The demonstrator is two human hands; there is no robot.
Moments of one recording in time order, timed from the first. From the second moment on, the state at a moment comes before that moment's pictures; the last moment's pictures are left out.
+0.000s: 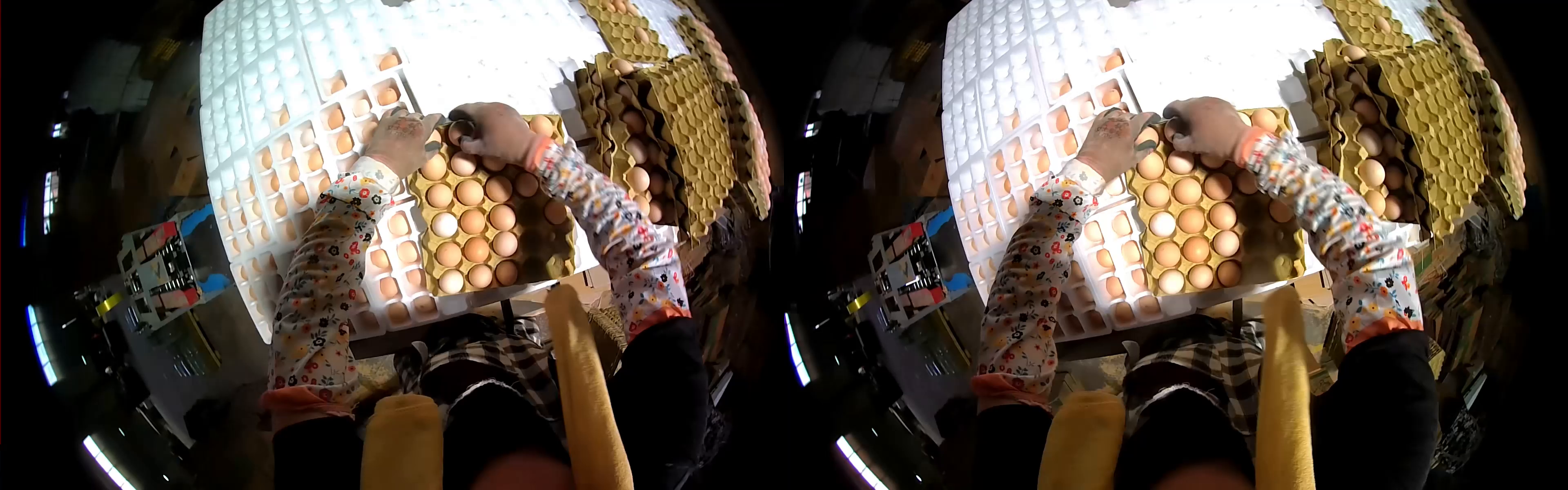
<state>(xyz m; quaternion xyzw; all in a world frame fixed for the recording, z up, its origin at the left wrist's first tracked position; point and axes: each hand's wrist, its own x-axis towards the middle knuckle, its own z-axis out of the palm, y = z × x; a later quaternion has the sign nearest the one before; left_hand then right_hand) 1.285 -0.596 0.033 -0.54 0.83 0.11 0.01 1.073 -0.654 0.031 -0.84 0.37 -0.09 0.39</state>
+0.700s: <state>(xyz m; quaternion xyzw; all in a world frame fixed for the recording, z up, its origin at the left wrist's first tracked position) 1.303 -0.557 0.003 -0.68 0.52 0.26 -0.45 1.076 -0.603 0.027 -0.91 0.35 -0.02 0.22</state>
